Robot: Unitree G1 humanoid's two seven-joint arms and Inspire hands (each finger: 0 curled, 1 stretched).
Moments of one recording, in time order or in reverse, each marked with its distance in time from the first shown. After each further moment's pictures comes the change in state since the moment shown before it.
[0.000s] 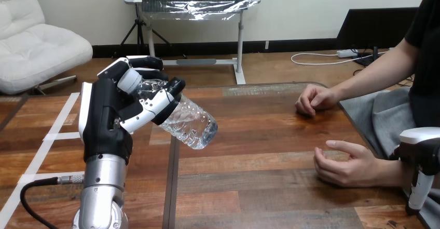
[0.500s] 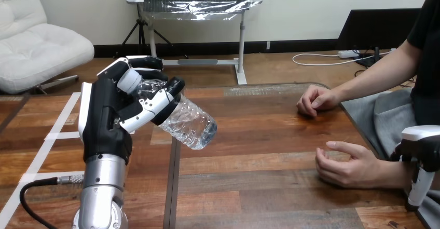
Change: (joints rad) left arm 0.000 0.000 0.000 0.000 0.001 0.000 0.001; right arm -0.048 0.013 0.001 0.088 0.029 -0.023 -0.002
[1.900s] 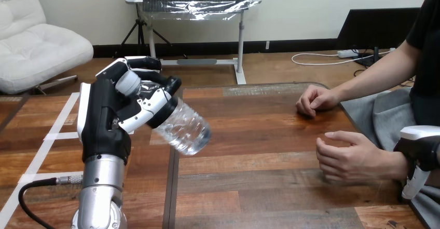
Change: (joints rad) left arm 0.000 0.001 0.006 0.004 0.000 0.000 0.000; right arm -0.088 0.045 0.053 0.236 0.030 -0.091 -0.151
